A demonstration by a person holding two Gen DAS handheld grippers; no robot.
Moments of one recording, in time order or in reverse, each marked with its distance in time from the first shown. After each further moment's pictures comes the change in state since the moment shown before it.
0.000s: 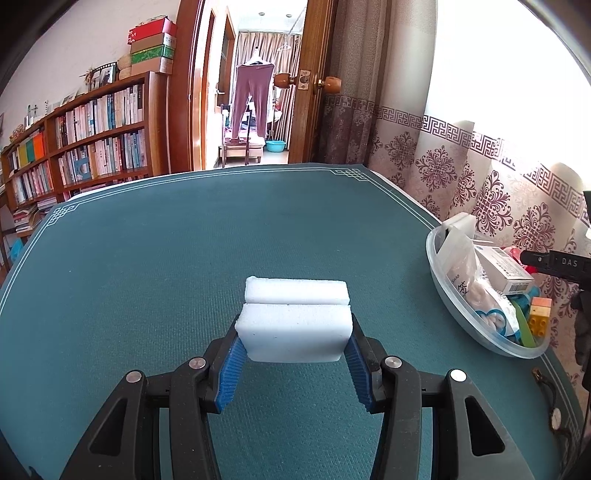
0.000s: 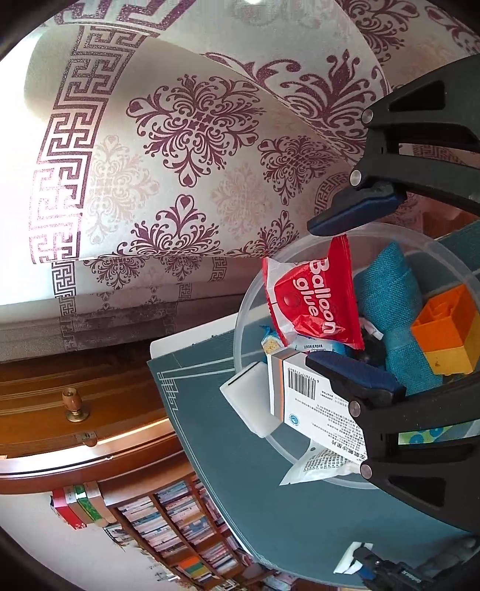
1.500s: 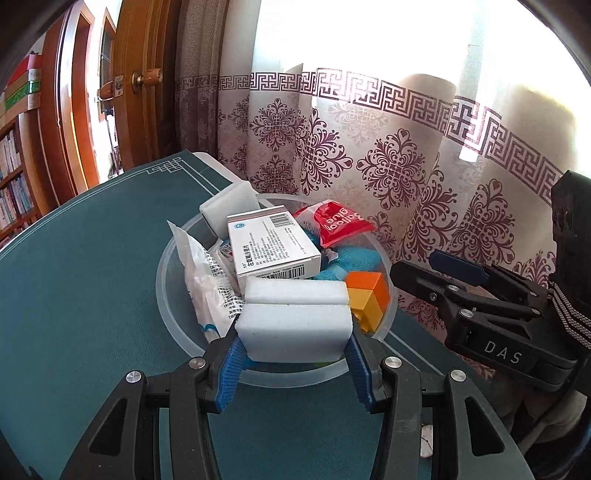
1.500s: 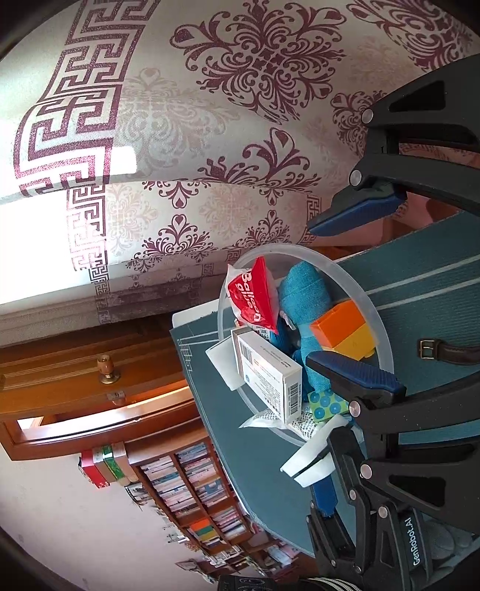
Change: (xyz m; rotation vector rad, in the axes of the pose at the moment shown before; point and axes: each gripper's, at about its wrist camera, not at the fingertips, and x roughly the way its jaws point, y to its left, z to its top) left arm 0.002 -0.203 0.008 0.269 0.137 -0.308; right arm -0.072 -0.031 -0.073 -0.024 -0.161 0.132
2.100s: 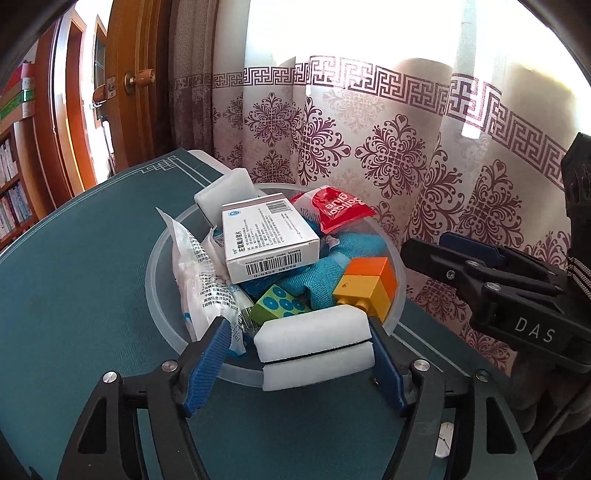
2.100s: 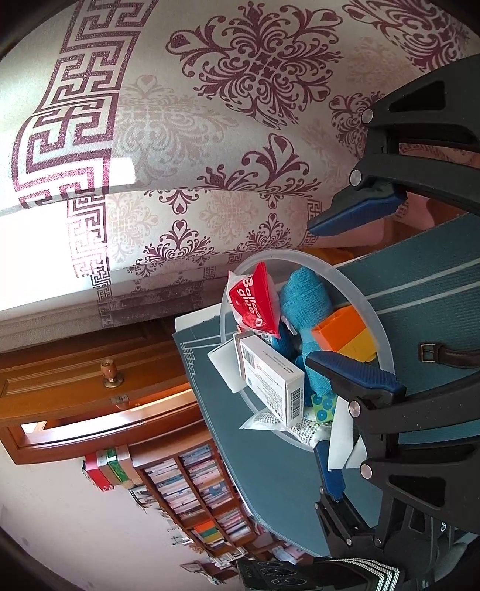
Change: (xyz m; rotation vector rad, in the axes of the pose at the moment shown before) left arm 0.010 -0.002 -0.012 0.032 -0.005 0.012; right arm -0.002 -0.004 0.000 0.008 -0.008 -0.007
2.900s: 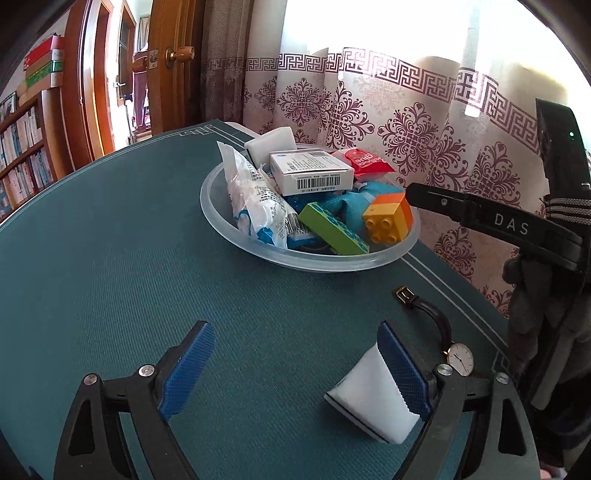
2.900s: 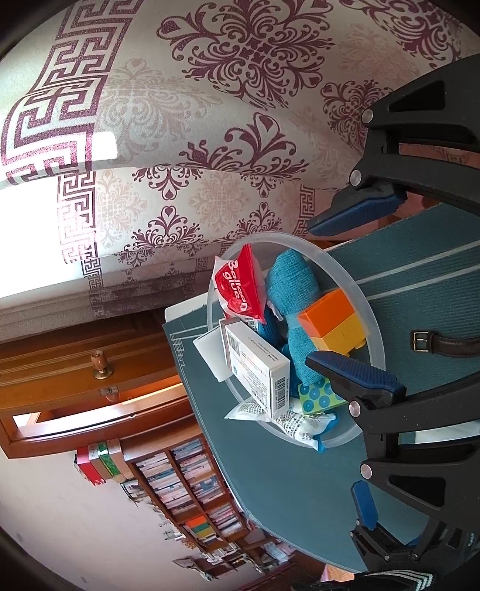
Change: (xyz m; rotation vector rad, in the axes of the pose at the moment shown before) left arm -0.034 0.016 -0.058 -0.074 0.038 0.036; right arm 0.005 0.015 -0.009 -0.021 0.026 0.021
